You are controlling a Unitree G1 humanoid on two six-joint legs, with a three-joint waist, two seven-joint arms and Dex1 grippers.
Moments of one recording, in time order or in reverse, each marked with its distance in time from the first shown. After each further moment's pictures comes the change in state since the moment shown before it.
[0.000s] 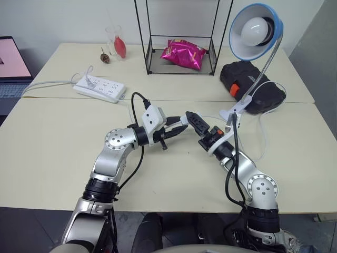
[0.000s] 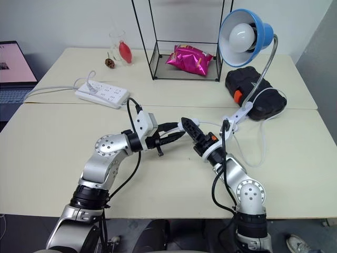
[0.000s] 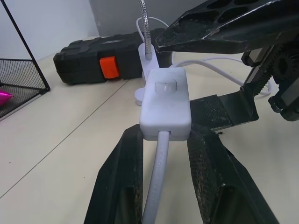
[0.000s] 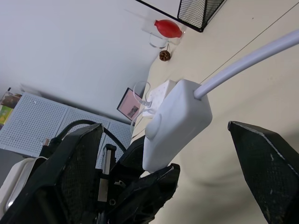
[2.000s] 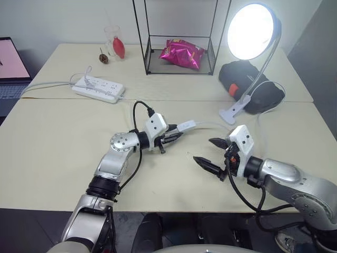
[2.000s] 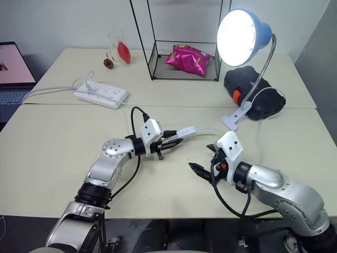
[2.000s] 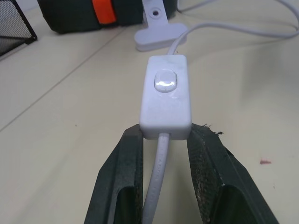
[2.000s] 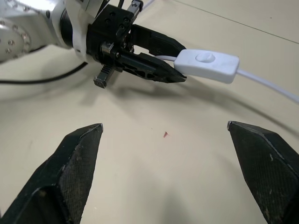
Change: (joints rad) left arm -0.031 0.013 -0.076 0.240 0.112 -0.108 0.010; right arm 0.075 -0.835 0.200 -0.462 -0.489 0.132 0.364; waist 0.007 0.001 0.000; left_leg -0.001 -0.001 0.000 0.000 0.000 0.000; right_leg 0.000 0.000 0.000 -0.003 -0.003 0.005
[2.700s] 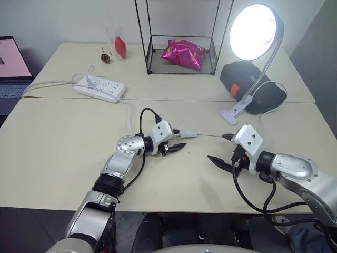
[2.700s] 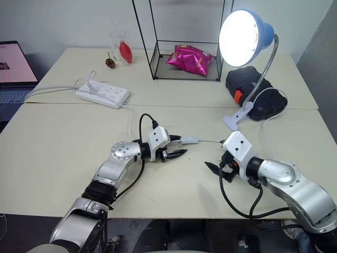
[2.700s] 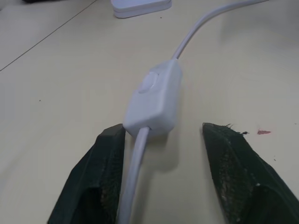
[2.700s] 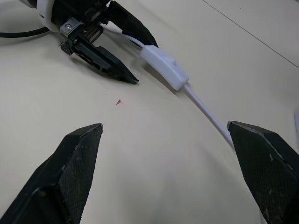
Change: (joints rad) left arm -0.031 -0.024 -0.037 0.114 0.041 -0.050 -0.020; right arm 0.002 -0.037 -0.024 0.049 -0.215 -0.037 0.148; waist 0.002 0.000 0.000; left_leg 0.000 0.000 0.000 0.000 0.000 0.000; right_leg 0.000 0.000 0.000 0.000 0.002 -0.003
